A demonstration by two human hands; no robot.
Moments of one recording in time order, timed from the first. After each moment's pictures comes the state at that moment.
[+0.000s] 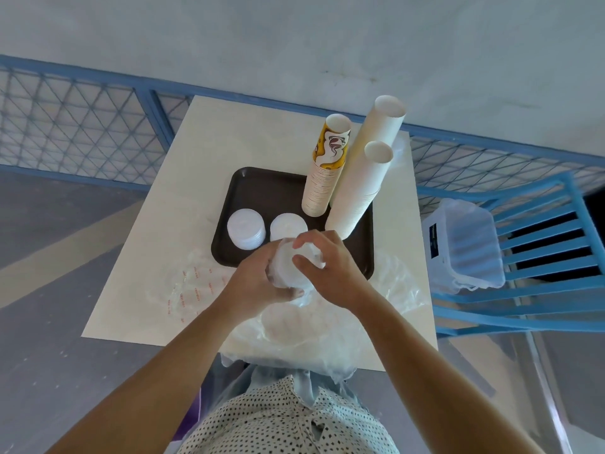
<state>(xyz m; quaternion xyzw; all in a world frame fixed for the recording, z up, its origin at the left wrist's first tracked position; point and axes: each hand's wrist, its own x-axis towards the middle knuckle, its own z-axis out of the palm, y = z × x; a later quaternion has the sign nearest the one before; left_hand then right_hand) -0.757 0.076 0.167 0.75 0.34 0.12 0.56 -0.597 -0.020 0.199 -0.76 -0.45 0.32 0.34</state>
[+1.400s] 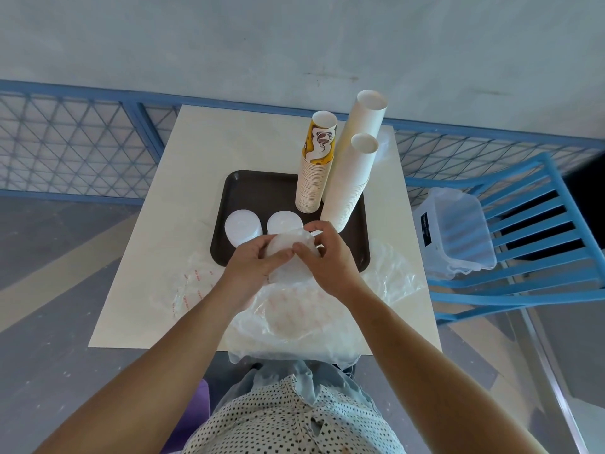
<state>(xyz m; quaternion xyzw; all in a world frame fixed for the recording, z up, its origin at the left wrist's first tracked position) -0.751 0.088 0.175 0.55 0.41 0.13 0.71 -0.611 -0.024 0.185 -0.77 -0.31 0.30 0.46</state>
